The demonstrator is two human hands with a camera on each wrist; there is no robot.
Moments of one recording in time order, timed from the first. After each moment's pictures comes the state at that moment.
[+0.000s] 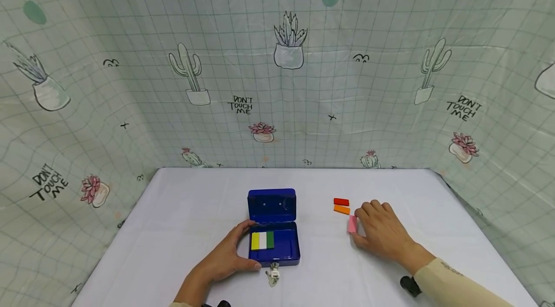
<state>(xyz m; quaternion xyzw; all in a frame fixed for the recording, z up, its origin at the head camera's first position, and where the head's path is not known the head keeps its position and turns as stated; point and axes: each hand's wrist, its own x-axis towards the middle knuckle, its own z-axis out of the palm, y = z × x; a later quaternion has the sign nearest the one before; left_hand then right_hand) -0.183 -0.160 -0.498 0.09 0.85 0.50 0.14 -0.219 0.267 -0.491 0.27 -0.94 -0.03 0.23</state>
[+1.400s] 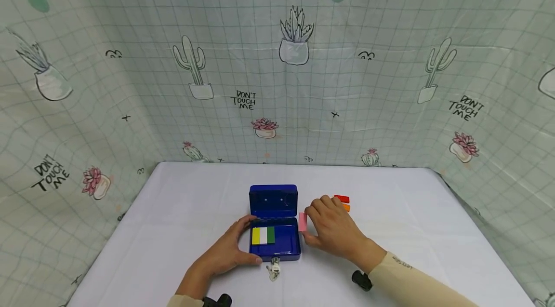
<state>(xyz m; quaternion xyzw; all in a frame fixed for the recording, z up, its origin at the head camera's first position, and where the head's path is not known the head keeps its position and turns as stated) -0.186 -0.160 -0.500 0.08 0.86 0.48 0.14 -0.216 0.152 -0.468 0.37 -0.89 0.00 0.27</state>
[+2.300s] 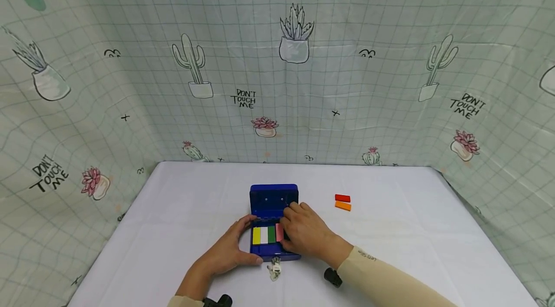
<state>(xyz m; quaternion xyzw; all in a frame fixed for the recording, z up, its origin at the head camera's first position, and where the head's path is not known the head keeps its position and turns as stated) -0.187 -0.163 -0.503 0.09 0.85 0.50 0.14 -0.219 0.092 -0.475 0.40 -0.90 -0.10 0.16</state>
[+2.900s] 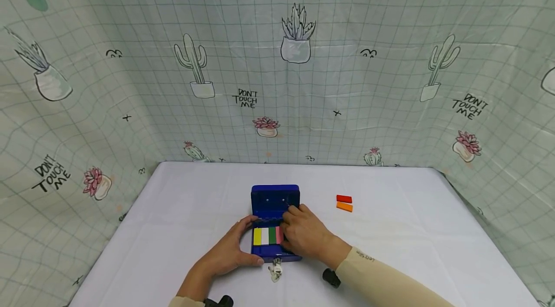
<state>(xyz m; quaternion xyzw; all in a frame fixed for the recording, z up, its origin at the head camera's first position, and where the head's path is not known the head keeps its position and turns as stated) -0.185 -0.164 -0.501 0.09 0.85 0.49 0.15 -0.218 0.085 -0.477 0.41 -0.90 -0.12 0.13</state>
